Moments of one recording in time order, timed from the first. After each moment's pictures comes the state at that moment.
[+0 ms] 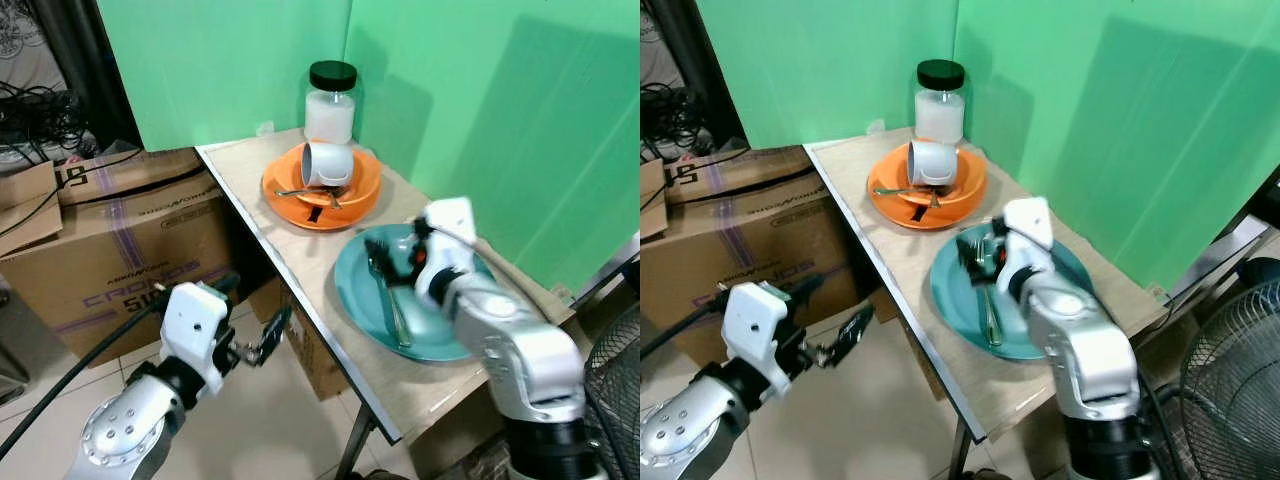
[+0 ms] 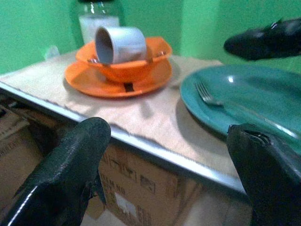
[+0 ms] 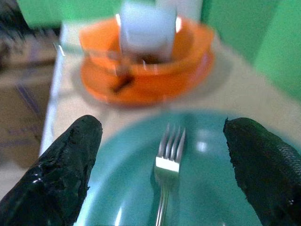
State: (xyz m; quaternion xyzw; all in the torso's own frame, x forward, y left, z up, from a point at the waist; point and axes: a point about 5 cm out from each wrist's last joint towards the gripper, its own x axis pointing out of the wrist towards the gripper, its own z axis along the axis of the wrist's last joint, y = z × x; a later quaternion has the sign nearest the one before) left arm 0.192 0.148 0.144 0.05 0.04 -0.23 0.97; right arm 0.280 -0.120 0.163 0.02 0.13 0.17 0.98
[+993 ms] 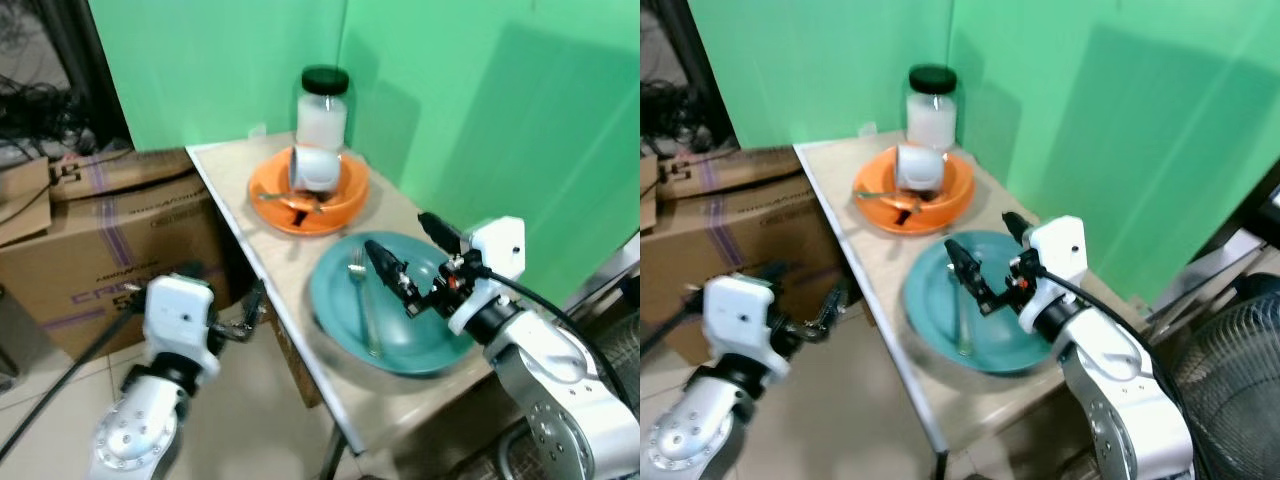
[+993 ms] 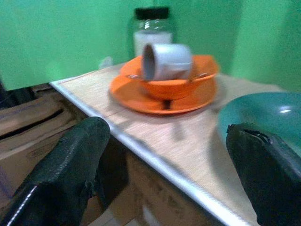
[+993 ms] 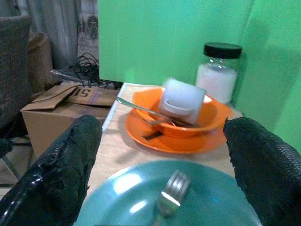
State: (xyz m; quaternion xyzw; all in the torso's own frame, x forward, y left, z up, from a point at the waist) left arm 0.192 0.152 0.141 0.05 0.03 -0.11 0.99; right arm 0.232 -0.130 0.175 0.01 0.00 0.28 0.96
